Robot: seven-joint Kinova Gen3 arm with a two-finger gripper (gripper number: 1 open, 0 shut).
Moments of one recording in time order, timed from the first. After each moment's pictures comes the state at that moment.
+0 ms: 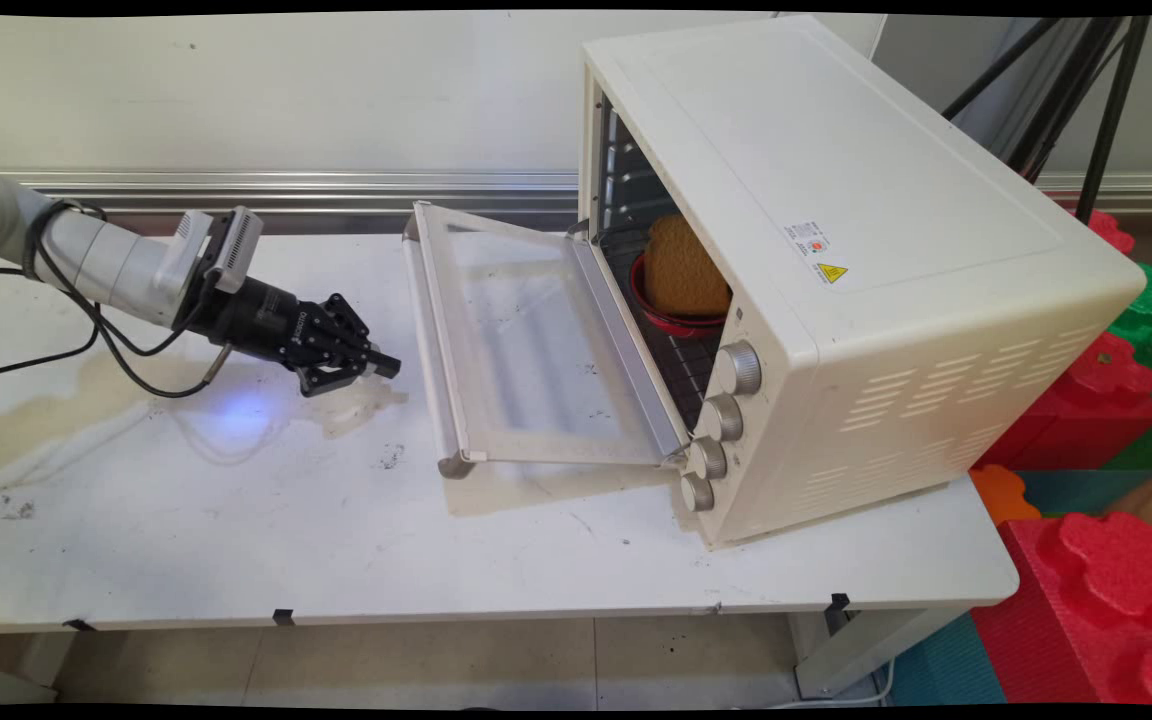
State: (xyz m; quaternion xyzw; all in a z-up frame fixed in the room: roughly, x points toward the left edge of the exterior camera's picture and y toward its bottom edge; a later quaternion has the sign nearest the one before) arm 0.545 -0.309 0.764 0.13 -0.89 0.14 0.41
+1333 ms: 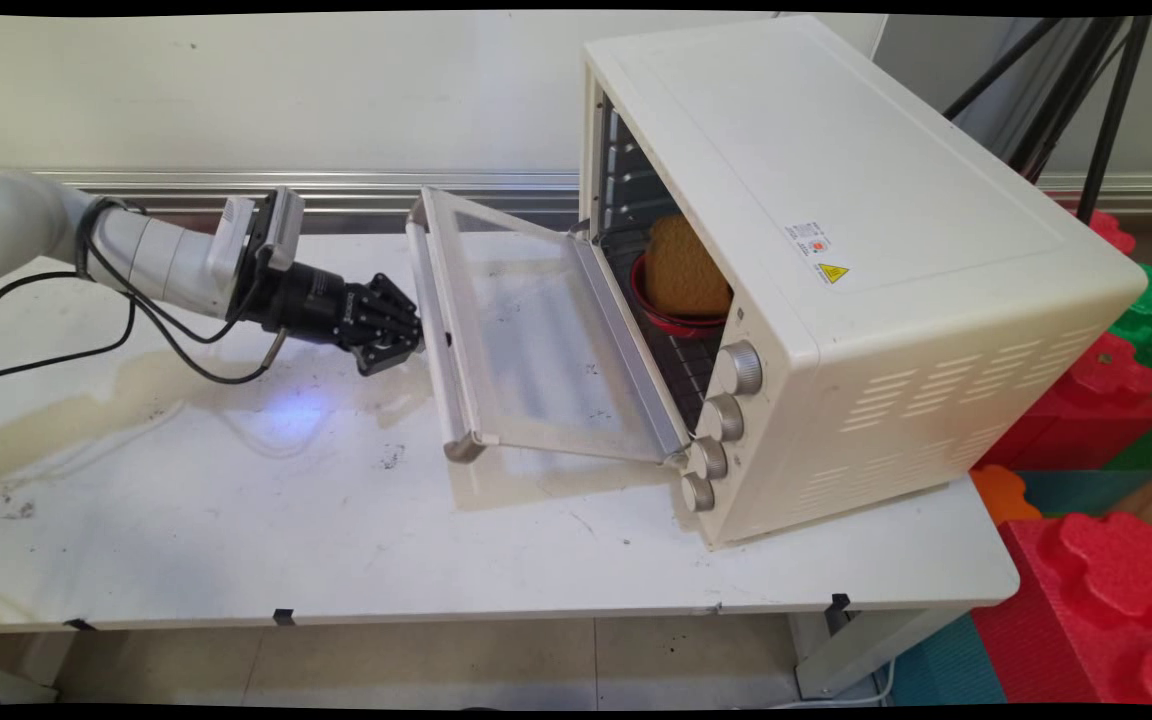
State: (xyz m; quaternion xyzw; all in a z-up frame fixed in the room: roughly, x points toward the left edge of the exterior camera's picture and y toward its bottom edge) arm 0.500 -0.326 0.770 0.16 -0.86 0.16 0.46
